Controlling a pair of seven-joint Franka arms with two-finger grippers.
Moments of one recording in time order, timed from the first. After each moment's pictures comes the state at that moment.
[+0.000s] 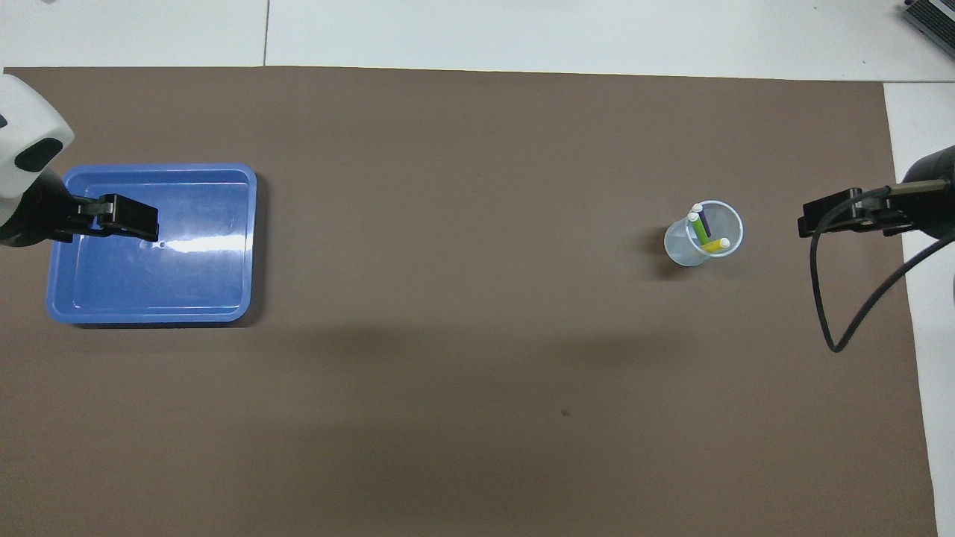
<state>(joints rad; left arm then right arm) 0.13 0.01 -0.24 -1.62 0.02 1.65 -0.06 0.04 0.04 -0.02 -1.52 0.01 1.58 0.01</state>
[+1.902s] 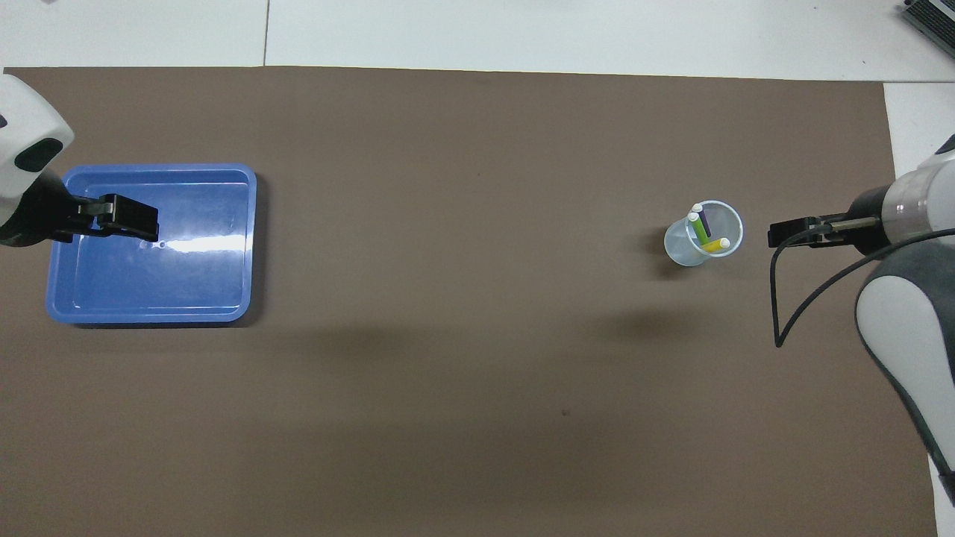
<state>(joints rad) 0.13 0.01 -0.24 -1.62 0.02 1.65 -0.06 0.00 -0.02 -0.03 -1.88 0.01 1.96 -0.07</state>
